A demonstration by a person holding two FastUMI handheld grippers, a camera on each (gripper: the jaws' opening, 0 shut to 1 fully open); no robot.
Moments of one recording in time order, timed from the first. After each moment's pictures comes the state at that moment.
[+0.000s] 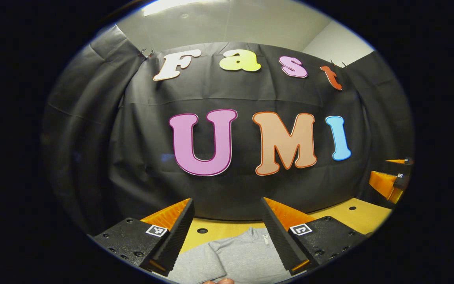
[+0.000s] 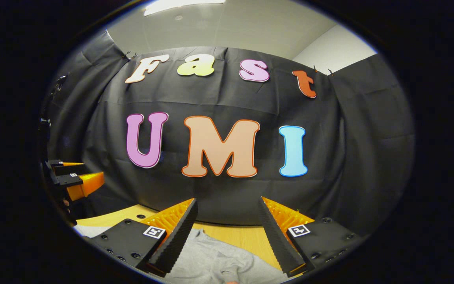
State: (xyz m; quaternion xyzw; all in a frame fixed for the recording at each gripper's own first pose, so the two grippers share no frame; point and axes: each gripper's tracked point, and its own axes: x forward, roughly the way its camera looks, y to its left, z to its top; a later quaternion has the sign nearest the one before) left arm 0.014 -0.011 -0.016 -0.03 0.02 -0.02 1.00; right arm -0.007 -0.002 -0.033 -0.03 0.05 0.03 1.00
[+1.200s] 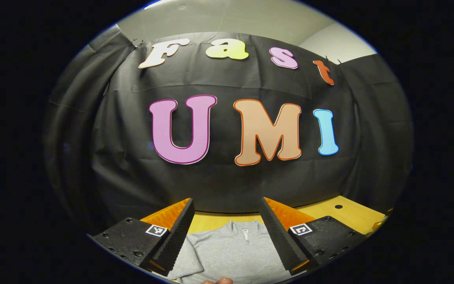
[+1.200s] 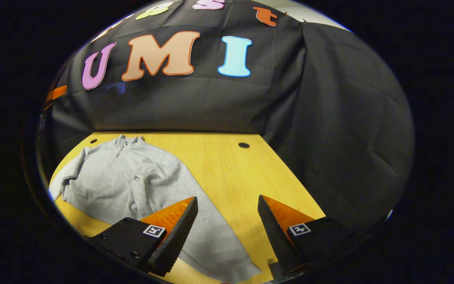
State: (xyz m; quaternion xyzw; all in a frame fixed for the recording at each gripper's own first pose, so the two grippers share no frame) left arm 0.023 -0.069 -0.035 -0.04 0.06 -0.06 1.00; right arm -0.145 -0.233 -0.240 -0.06 0.36 -0.11 0.93
